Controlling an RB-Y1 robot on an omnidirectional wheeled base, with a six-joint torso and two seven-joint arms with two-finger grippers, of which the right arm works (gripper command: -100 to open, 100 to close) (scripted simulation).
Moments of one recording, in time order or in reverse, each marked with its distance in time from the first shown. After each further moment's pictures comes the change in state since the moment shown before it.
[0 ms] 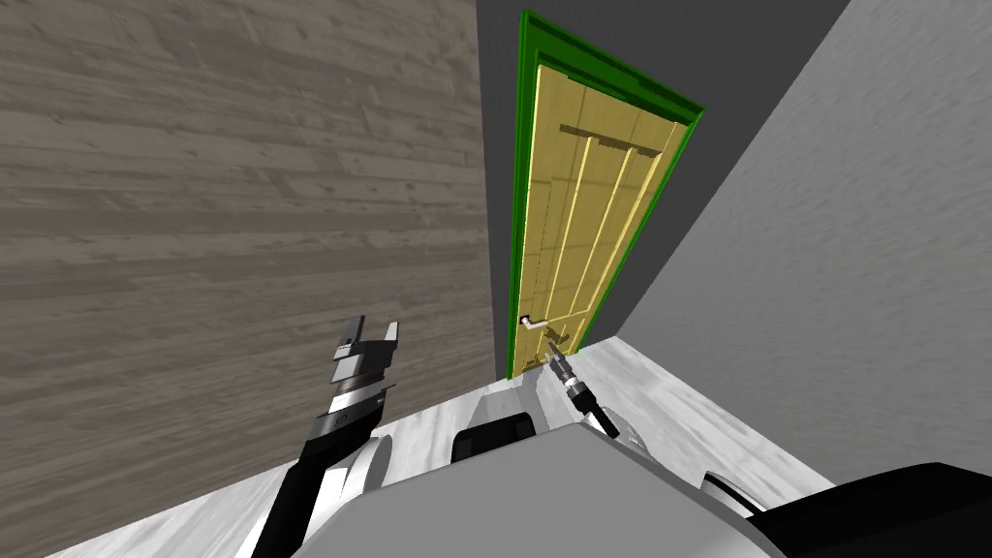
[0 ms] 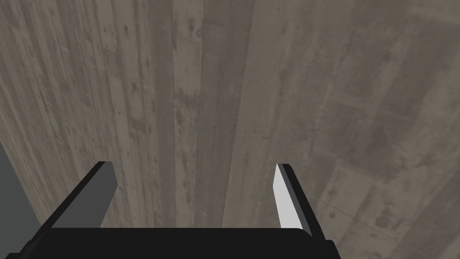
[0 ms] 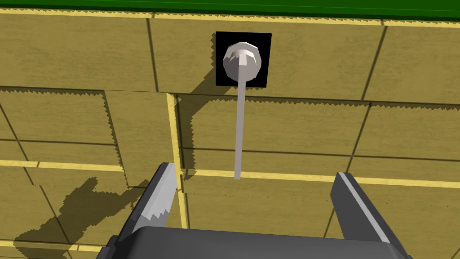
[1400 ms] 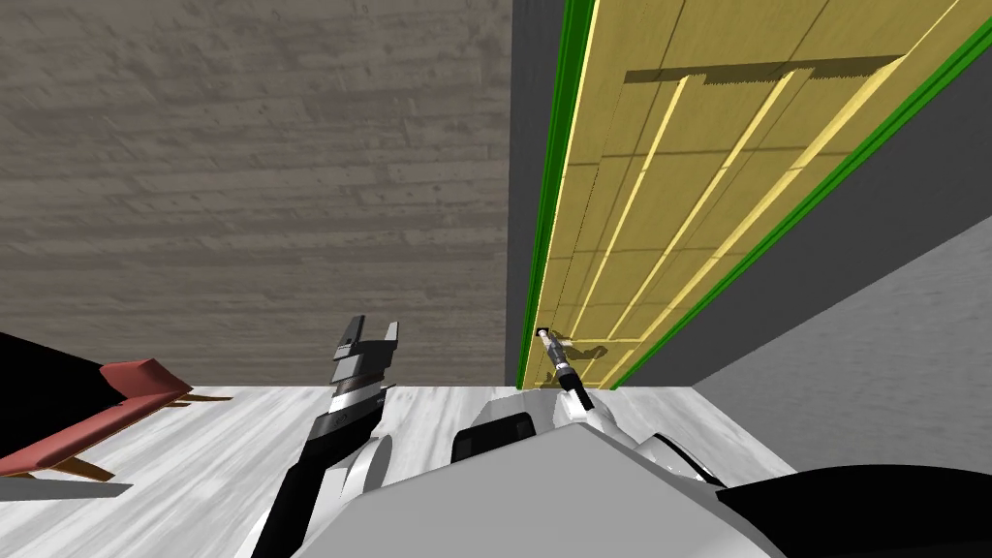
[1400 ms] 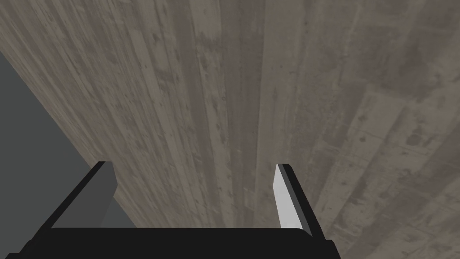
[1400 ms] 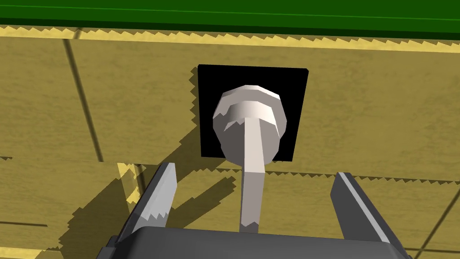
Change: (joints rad) arm -0.184 0.131 -0.189 0.190 -0.083 0.080 0.145
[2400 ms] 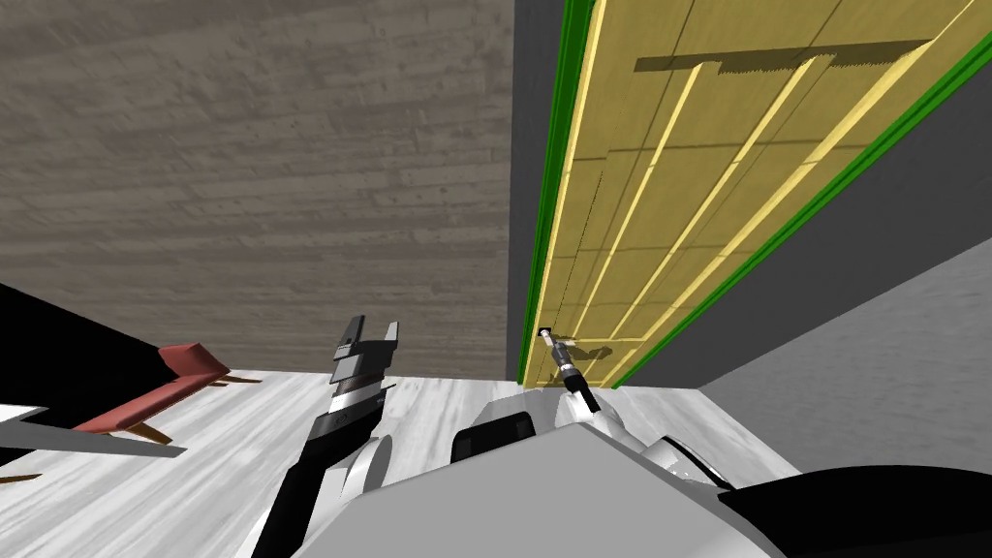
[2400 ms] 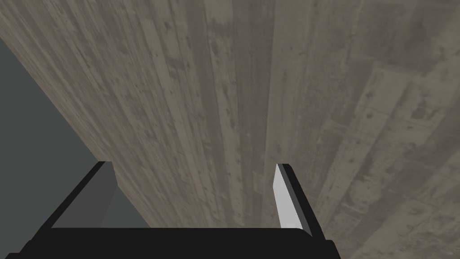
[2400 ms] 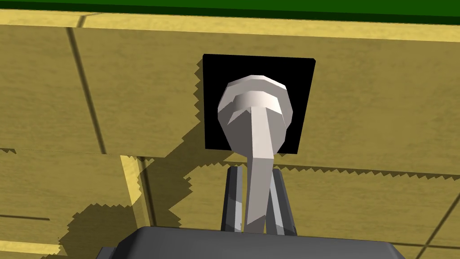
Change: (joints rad) arm 0.020 -0.036 0.005 -0.004 0.000 -0.014 -0.030
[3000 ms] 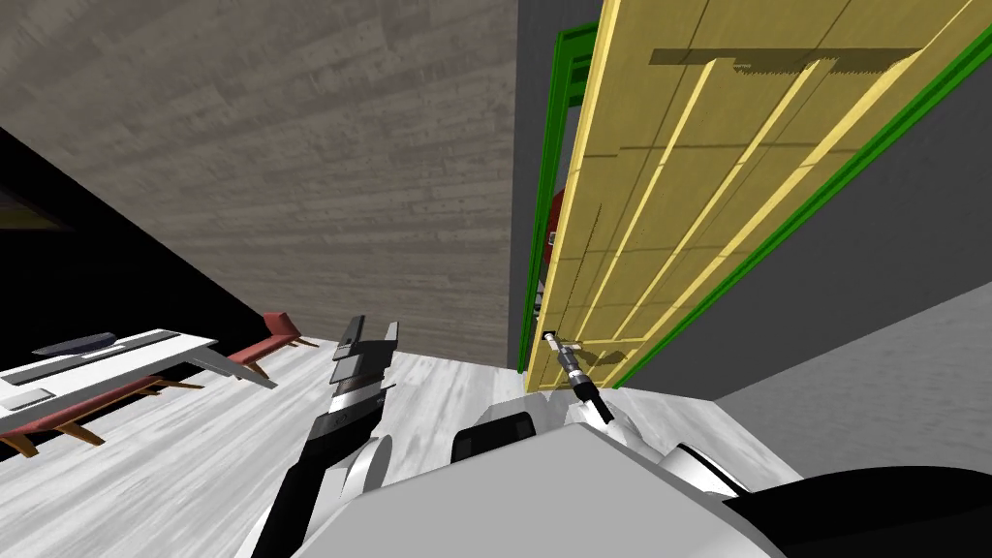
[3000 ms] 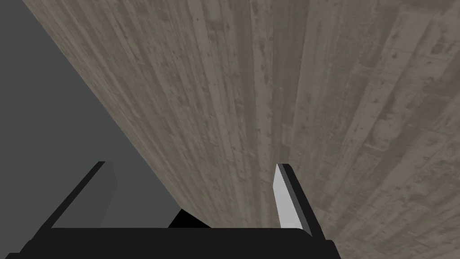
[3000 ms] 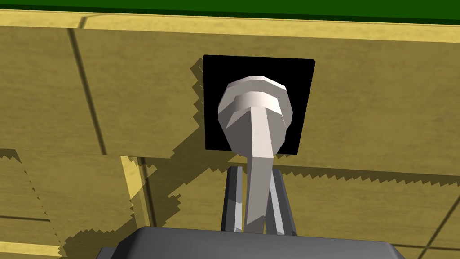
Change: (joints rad) arm 0.047 -0.063 0.050 0.014 0.015 -0.061 -0.087
